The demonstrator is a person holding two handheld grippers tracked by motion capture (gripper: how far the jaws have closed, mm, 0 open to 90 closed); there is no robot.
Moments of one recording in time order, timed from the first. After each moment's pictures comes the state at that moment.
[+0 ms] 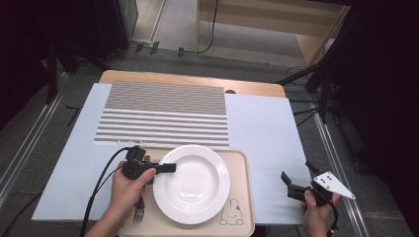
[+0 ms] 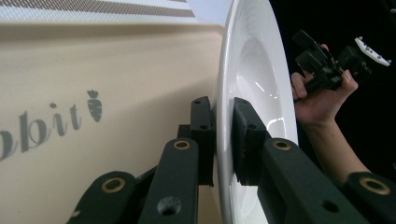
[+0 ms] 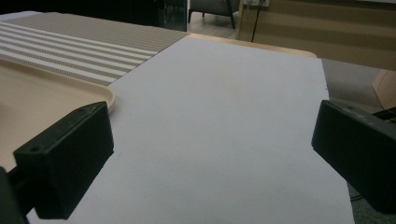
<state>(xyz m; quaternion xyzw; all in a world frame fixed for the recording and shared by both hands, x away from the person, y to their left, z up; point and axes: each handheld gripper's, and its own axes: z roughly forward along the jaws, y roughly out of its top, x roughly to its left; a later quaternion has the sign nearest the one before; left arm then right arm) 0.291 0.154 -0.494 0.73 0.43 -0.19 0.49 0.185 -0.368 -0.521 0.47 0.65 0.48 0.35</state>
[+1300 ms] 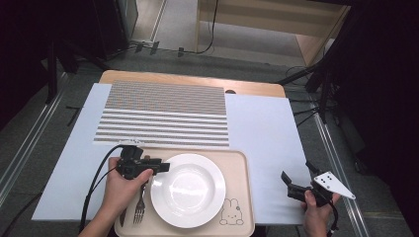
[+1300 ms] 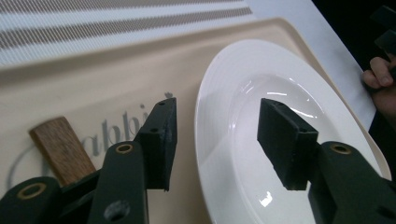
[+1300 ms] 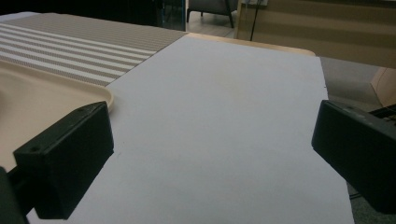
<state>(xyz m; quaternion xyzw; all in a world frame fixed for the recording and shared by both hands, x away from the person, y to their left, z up) 0.290 0.164 -0.481 0.78 0.45 -0.05 0.44 0.185 -0.368 -0.521 0.48 0.65 0.48 0.35</state>
